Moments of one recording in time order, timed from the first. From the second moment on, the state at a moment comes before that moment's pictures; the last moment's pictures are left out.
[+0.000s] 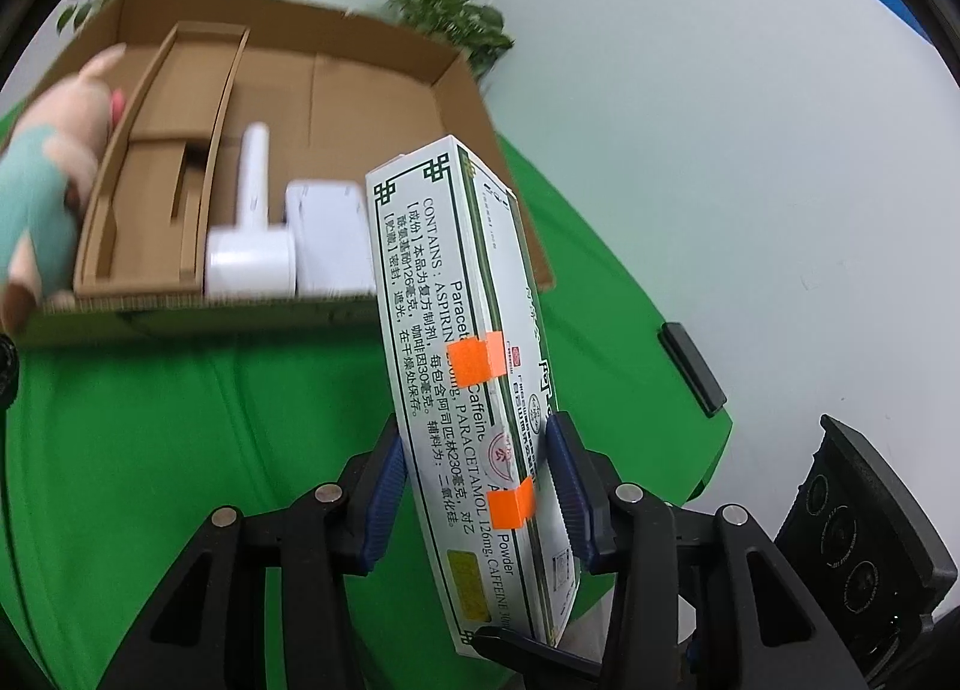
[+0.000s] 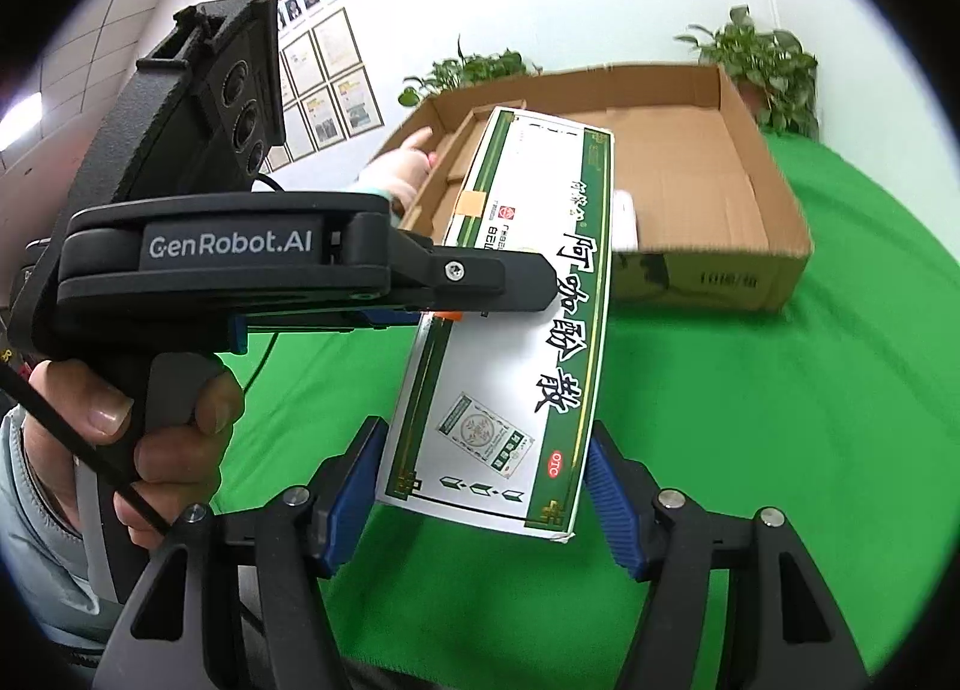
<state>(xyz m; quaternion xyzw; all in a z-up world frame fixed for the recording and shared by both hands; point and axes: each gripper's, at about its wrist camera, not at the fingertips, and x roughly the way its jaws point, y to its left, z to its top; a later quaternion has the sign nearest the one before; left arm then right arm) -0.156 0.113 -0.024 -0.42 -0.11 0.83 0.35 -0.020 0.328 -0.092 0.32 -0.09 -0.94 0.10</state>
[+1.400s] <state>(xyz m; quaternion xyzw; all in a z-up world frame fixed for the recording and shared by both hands) -0.286 0.160 0.141 -0.32 -0.05 0.88 0.35 -0.149 0.377 0.008 0.26 -0.08 -0.96 0.11</state>
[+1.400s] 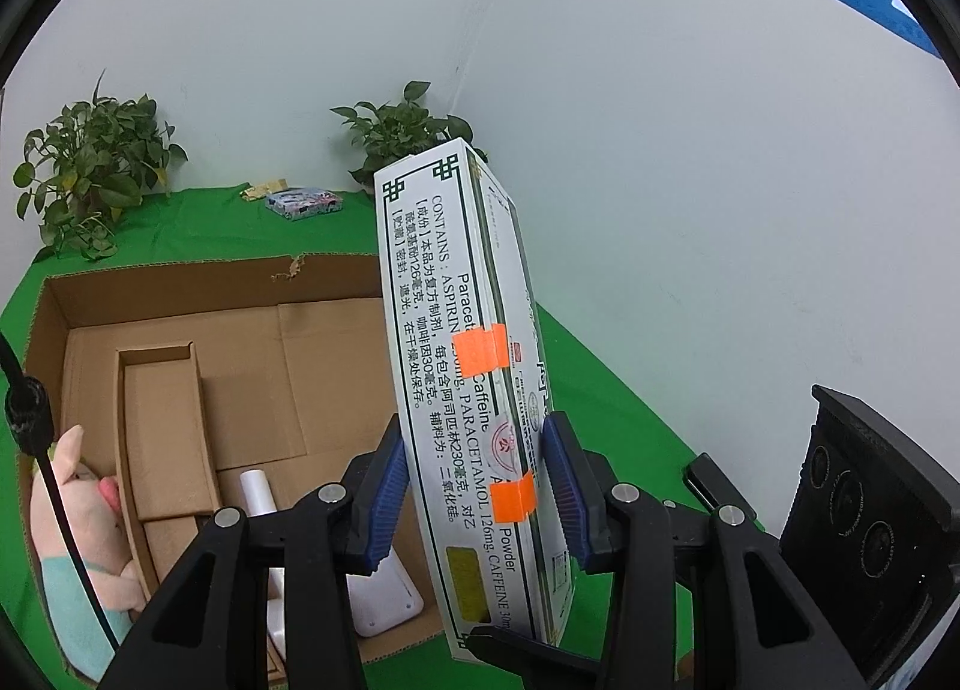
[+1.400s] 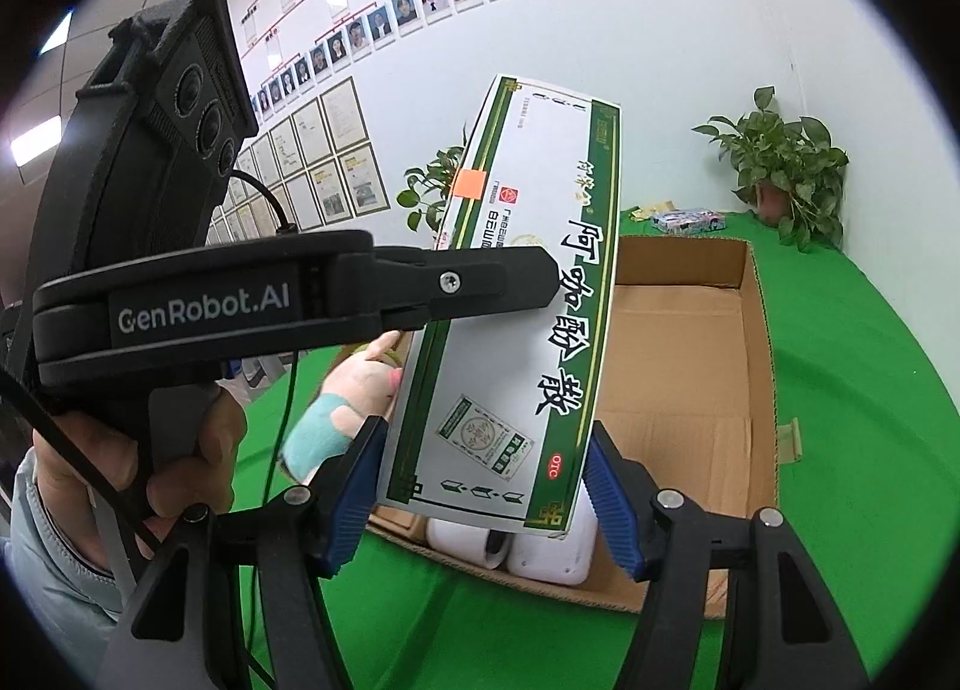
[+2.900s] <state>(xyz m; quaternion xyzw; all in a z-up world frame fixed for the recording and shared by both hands) -0.364 0.203 -0.020 -0.43 -0.06 0.86 0.27 -0.206 0.420 -0.120 0.48 -0.06 -0.87 0.04</state>
